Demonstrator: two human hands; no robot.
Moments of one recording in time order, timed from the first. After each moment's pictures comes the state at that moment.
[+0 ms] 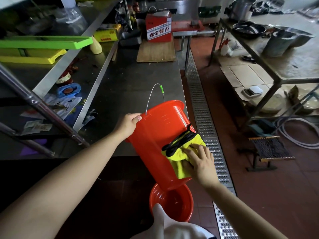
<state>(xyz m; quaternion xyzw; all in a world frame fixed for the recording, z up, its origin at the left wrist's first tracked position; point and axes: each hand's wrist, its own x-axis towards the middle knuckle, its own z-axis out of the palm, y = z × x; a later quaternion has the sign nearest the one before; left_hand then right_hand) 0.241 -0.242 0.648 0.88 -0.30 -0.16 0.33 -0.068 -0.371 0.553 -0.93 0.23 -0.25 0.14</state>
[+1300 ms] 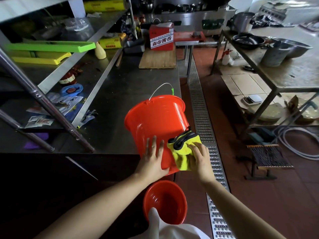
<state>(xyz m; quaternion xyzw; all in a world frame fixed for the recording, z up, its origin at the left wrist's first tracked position) 0.046 -0.234 0.569 0.87 -0.48 0.01 0.07 -0.103 -0.406 0.546 -0.89 0.23 -0.30 0.26</state>
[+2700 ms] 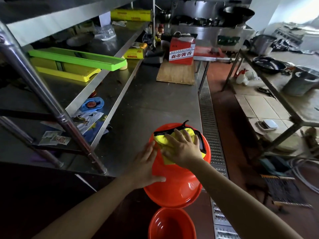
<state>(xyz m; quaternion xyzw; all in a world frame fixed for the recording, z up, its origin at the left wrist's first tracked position) 0.233 -0.189 0.639 0.87 -0.47 -0.13 0.09 0.153 -0.390 0.655 -0.98 0.19 -0.01 0.10</state>
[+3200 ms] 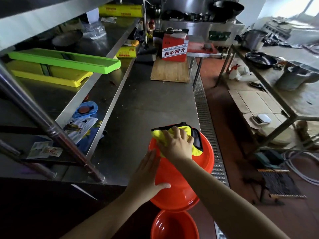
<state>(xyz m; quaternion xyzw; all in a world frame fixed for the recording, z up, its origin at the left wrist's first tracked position) 0.234 -0.192 0.610 0.86 -0.47 -0.08 0.16 0.211 -0.373 0.645 -0.95 0.30 -0.09 0.06</state>
